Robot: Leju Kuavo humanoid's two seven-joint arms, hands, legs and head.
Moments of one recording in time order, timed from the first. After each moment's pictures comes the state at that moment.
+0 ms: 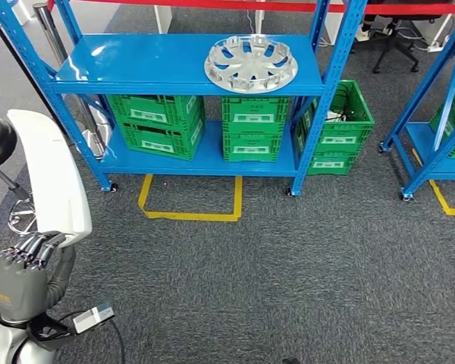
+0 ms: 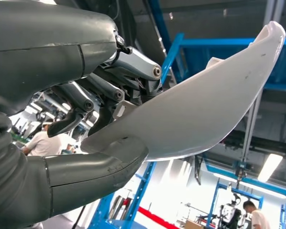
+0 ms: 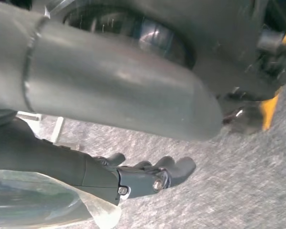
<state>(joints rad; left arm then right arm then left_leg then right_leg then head) 0.08 -0.05 0.09 -1.70 -1.20 0.70 -0.62 -0.05 0.13 0.34 -0.16 -0.17 -0.19 0.04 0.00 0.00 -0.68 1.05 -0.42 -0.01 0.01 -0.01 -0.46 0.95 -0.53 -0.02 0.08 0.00</state>
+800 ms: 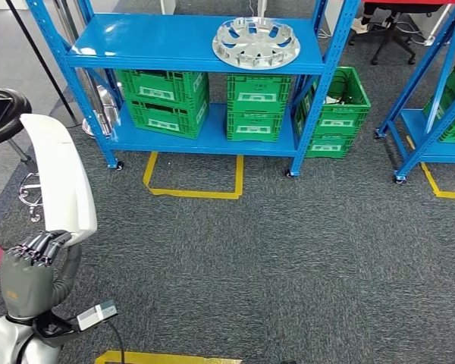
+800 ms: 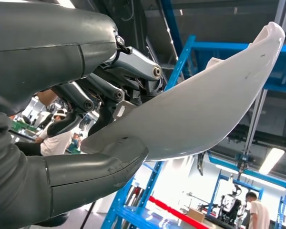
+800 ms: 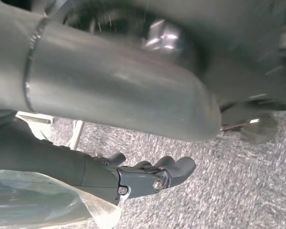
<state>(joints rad) 0.07 -0.05 0.07 -1.65 -1.17 0.70 -0.64 -0.05 0.13 0.33 -0.16 -0.16 -0.20 0.04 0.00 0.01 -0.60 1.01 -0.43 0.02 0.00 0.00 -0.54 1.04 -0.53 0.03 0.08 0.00</state>
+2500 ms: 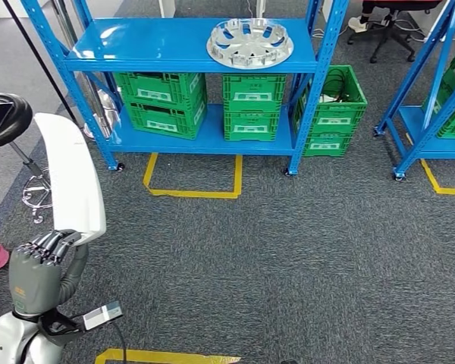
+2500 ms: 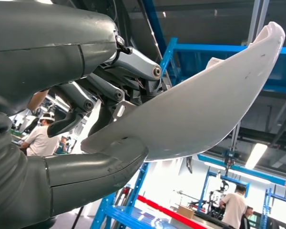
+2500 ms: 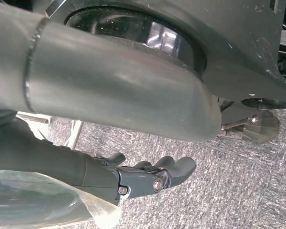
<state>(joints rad) 0.04 -0.03 0.04 -1.62 -1.18 0.70 -0.64 -0.05 0.13 0.33 -0.16 -0.17 -0.20 0.04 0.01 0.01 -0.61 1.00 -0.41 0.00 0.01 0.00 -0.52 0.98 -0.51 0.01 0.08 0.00</state>
